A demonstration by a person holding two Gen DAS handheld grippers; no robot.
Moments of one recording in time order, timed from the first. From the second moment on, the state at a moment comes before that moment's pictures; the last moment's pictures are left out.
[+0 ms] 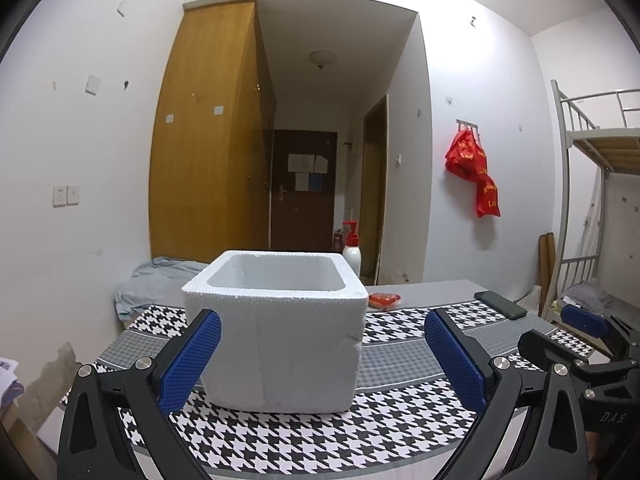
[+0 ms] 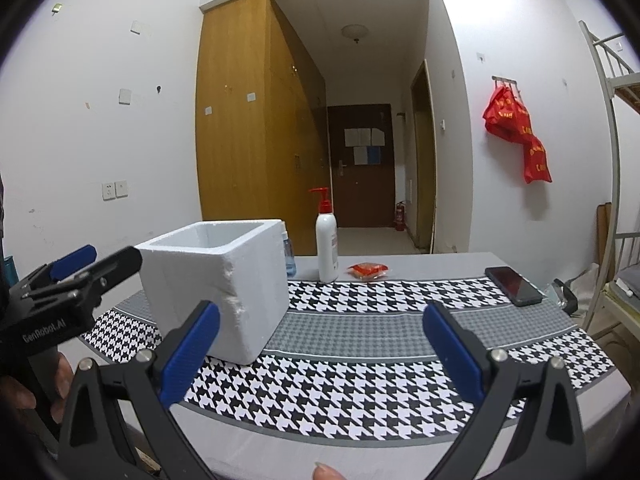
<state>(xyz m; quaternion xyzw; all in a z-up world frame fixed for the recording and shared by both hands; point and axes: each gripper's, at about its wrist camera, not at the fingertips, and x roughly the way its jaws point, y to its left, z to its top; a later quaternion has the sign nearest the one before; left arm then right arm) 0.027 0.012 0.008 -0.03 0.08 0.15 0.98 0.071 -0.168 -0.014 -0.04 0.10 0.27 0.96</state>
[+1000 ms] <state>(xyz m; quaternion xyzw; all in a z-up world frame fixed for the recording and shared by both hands) -0.037 -0.012 -0.013 -0.01 0.07 0.17 0.98 0.013 -0.185 -0.027 -0.03 0.10 0.27 0.96</state>
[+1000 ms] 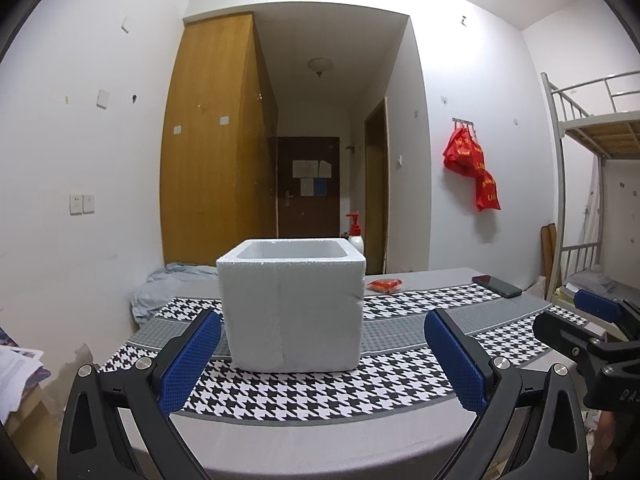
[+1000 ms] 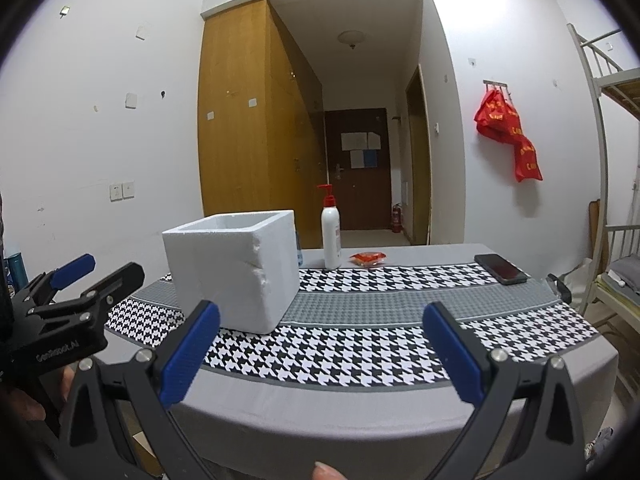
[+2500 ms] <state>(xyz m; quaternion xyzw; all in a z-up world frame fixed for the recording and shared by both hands) -0.063 -0.018 -0.017 0.00 0.07 0.17 0.98 -0.015 -0.188 -0.031 -0.04 0.09 0.26 0.96</state>
